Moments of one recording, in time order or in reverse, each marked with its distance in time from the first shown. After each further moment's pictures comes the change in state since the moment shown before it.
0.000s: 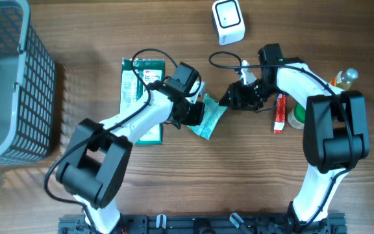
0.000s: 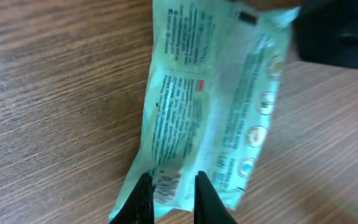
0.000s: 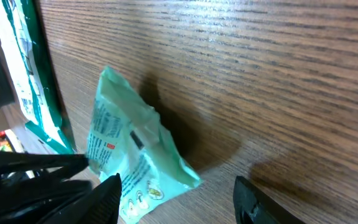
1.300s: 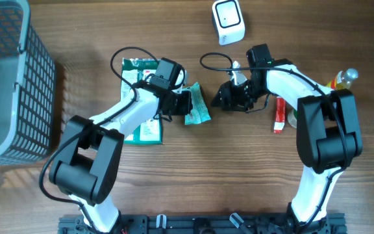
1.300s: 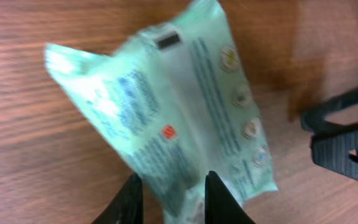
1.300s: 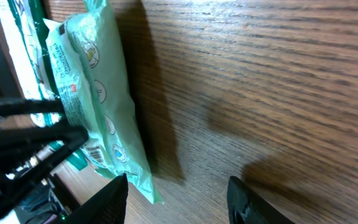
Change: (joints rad) left arm 0.118 -0.005 -0.062 0.172 -0.039 -0.086; right arm 0.069 0.014 0.000 0.064 -0.013 0.115
